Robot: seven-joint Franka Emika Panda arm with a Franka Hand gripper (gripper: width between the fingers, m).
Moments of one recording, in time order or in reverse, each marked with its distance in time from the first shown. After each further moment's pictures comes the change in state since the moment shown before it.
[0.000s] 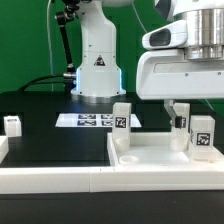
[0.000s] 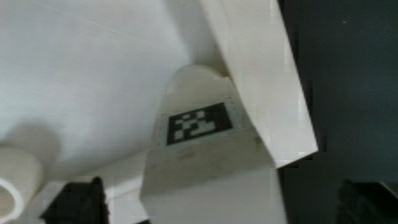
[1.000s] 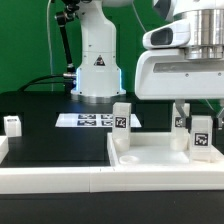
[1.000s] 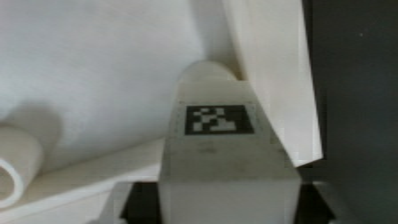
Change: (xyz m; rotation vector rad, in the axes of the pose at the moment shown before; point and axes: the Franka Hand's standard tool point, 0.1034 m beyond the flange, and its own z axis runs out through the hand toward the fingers) arm 0.000 0.003 0.001 -0.007 0.001 0.101
